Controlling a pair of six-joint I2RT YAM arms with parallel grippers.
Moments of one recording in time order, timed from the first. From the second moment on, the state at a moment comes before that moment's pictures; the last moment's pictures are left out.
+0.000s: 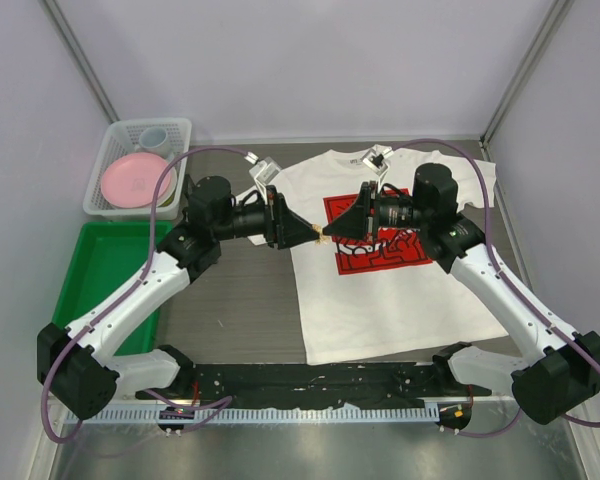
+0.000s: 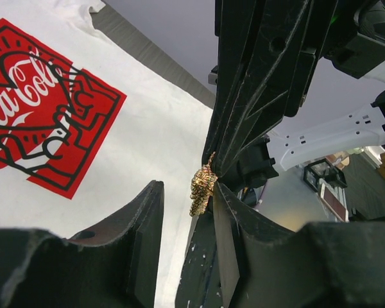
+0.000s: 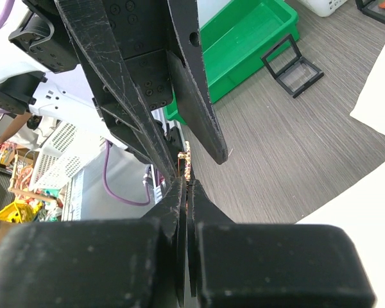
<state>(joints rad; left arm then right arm) -0.59 1.19 1.03 0.01 0.71 -0.50 0.44 1.15 1.05 -0.07 -0.95 0.49</state>
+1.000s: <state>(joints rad) -0.60 1.17 1.05 -0.07 0.67 -0.42 0.44 1.17 1.05 -0.09 -0.90 0.48</state>
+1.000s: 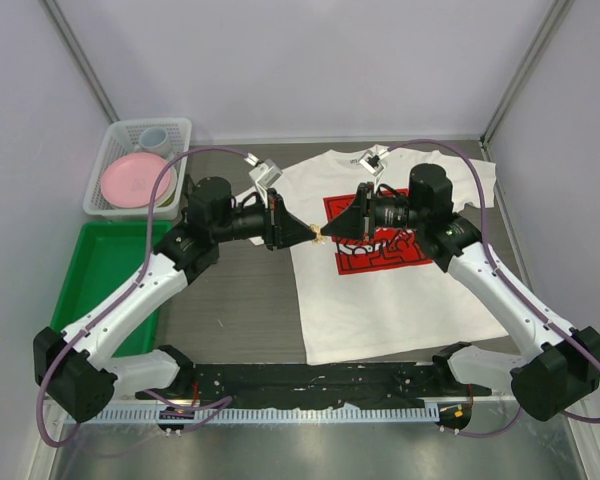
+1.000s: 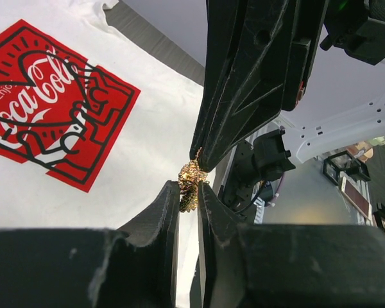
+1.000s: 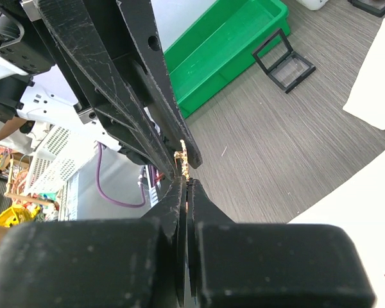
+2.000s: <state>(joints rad) -0.59 1.18 1.00 0.11 0.74 -0.56 0.43 1.17 1.01 0.06 -0.96 0.58</state>
